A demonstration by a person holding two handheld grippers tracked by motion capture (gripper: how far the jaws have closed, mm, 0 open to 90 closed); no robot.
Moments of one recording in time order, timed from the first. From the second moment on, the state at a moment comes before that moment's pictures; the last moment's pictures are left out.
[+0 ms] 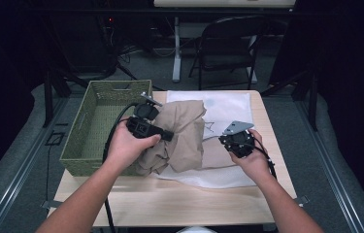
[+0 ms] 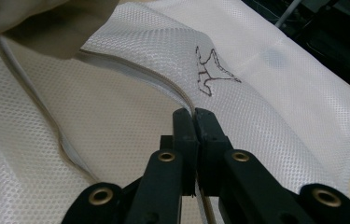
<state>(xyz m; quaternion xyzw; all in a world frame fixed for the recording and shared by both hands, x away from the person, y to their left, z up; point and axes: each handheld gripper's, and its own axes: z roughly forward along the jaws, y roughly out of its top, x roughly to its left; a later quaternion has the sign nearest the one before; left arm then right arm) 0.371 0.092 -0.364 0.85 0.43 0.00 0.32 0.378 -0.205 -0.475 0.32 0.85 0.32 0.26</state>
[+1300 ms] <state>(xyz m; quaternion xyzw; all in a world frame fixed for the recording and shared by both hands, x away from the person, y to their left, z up) 0.332 0.082 -0.423 0.86 0.40 -0.04 0.32 0.378 -0.197 -0.460 0.32 0.83 0.33 0.30</state>
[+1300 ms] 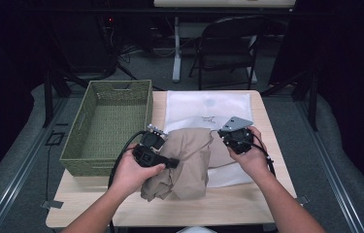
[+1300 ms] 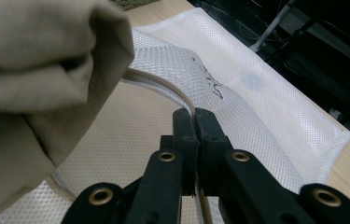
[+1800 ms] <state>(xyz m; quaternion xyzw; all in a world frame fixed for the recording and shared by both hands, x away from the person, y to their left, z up) 0.331 0.061 -0.450 0.87 0.38 -0.06 0.31 0.376 -0.194 -0.459 0.31 0.83 0.34 0.31</state>
